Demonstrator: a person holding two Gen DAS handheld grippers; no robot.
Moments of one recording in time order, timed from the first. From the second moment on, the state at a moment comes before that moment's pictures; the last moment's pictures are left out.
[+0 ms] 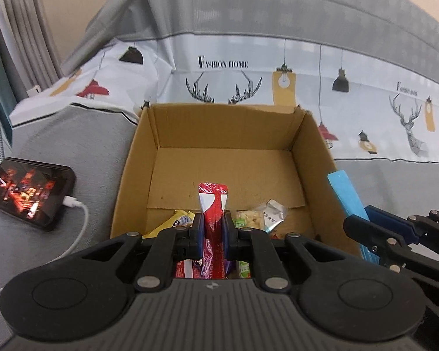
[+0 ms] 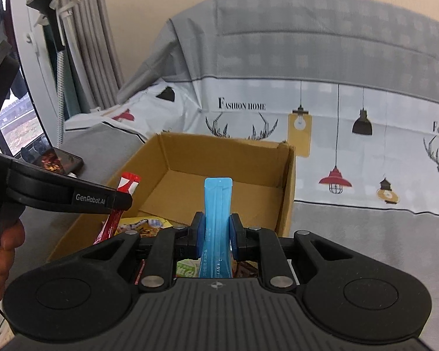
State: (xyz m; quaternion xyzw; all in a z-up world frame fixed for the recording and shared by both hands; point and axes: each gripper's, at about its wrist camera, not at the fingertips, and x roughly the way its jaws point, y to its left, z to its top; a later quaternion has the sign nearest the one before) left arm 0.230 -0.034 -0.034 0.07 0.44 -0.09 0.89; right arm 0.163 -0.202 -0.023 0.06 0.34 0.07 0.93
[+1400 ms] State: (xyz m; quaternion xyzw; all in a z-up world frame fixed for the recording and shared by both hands) left arm 0.060 -0.011 -0.025 0.08 0.42 0.01 0.90; right arm 0.008 -0.168 0.000 0.04 0.34 0.00 0.94
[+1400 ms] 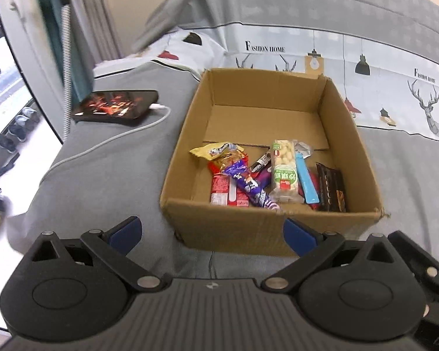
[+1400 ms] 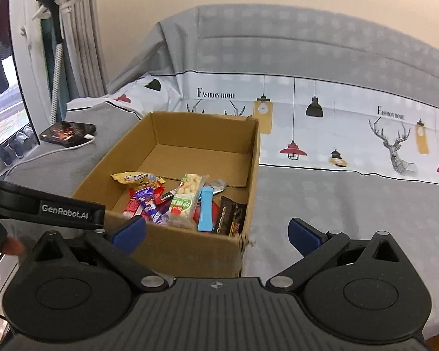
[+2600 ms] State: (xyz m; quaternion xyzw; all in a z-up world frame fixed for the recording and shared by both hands) left arm -0.018 0.002 -0.007 0.04 0.41 0.02 0.91; right arm -0.061 -0.158 0.035 0.00 0.28 0.02 0.96
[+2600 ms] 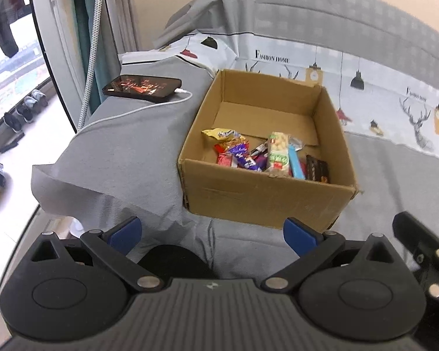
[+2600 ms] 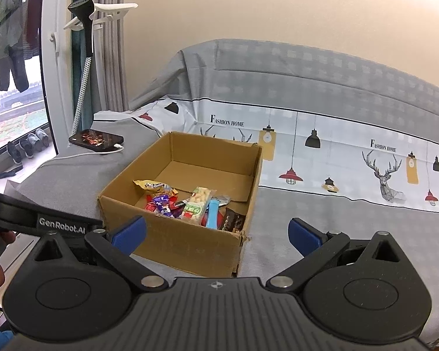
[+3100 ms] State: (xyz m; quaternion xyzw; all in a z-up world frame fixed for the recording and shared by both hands) left arm -0.012 0.000 -0.019 0.07 0.44 0.06 0.89; right arm -0.060 -0.160 0.031 0.00 0.29 0.02 0.96
